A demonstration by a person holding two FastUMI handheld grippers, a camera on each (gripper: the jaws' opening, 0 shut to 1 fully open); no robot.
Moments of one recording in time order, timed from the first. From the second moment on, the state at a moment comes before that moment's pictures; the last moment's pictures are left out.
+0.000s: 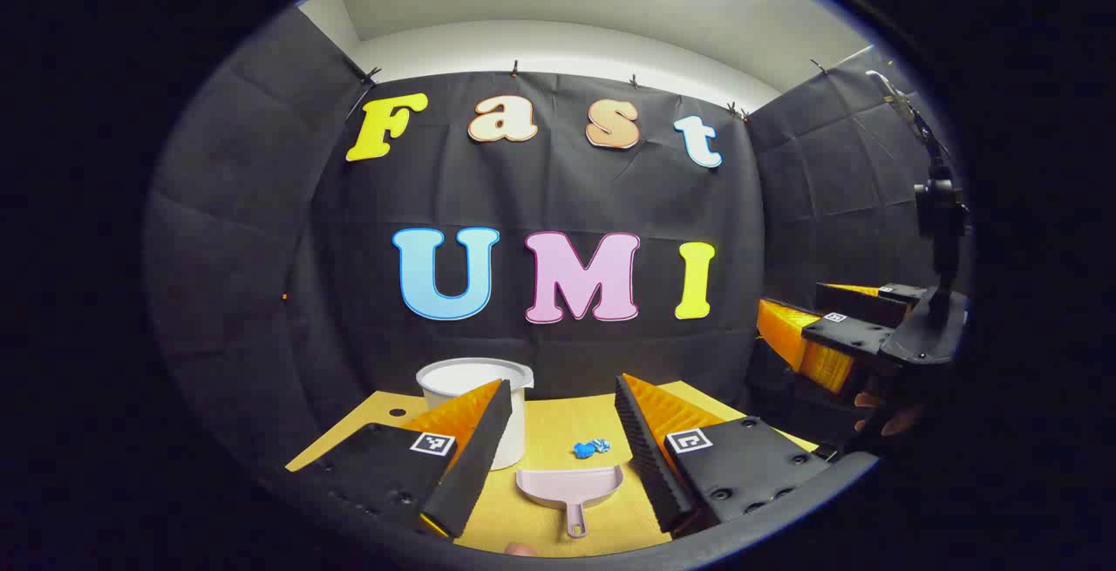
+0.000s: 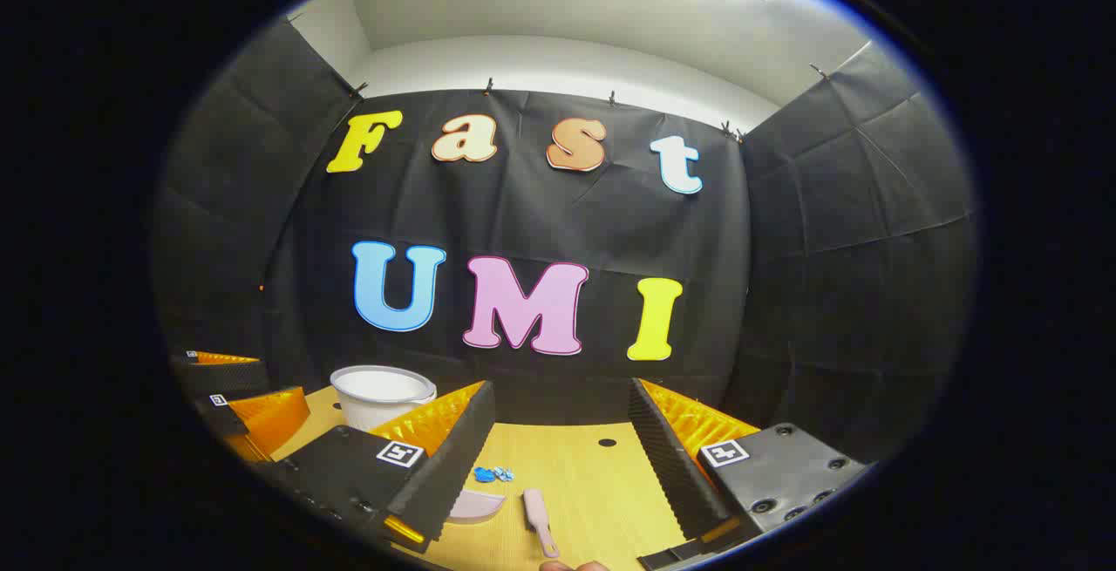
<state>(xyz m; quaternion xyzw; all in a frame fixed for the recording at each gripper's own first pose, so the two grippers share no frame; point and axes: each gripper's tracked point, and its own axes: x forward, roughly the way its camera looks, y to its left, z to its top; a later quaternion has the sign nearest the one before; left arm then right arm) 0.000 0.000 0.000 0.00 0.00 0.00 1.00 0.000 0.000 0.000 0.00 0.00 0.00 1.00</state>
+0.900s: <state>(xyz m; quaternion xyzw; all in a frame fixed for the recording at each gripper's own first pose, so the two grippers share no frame) 0.030 -0.003 -0.002 0.01 0.00 -0.01 1.00 0.033 0.017 -0.007 0.02 -0.03 0.04 1.00</state>
